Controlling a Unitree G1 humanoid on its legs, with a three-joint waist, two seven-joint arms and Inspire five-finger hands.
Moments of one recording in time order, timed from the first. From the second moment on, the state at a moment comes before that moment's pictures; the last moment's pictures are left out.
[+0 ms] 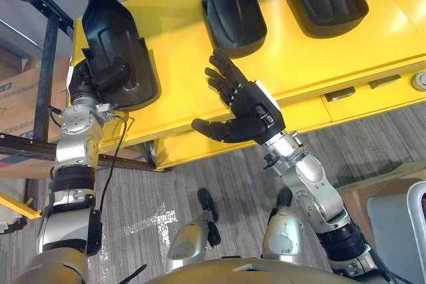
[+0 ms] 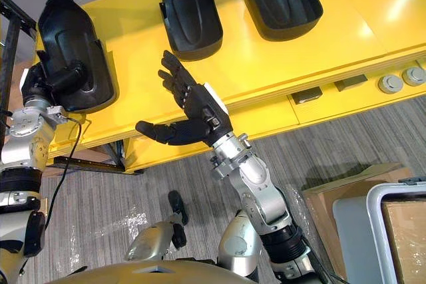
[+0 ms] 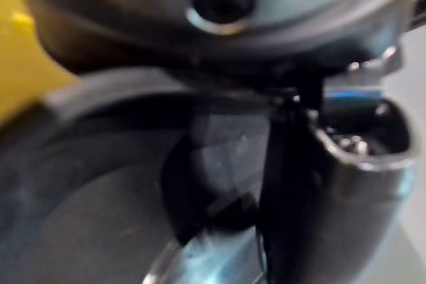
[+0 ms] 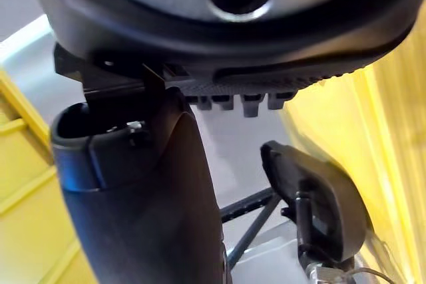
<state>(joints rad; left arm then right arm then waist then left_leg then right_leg) -0.52 0.54 0.20 0.46 -0.34 0.13 0.14 -0.13 -0.27 0.31 -0.29 0.46 -0.06 0.26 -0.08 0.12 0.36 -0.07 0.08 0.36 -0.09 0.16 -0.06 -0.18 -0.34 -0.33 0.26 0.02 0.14</state>
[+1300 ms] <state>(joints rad) -0.53 0.54 0.18 0.10 -0.25 -0.09 0.36 -0.05 -0.23 0.39 -0.22 0.48 -0.12 0.28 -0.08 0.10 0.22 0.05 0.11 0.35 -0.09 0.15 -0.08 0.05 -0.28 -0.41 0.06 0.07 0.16</state>
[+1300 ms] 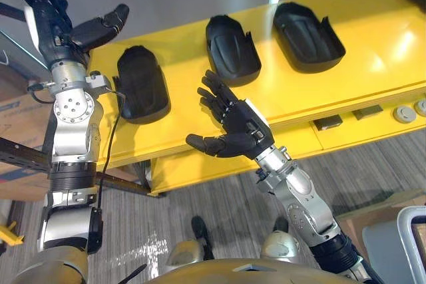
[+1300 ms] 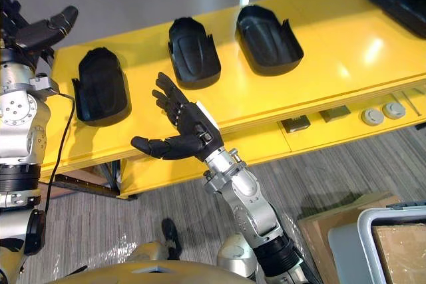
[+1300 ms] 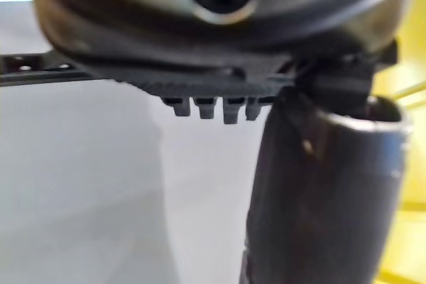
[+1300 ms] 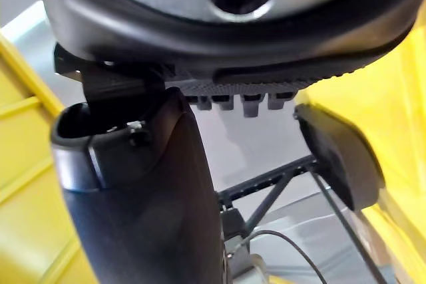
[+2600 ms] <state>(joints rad) 0.08 0.10 0.10 -0.34 0.01 -0.15 0.43 -0.51 -0.15 0.21 0.32 0.24 -0.21 0.07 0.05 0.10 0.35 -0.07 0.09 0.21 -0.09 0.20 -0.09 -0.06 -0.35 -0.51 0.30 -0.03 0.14</state>
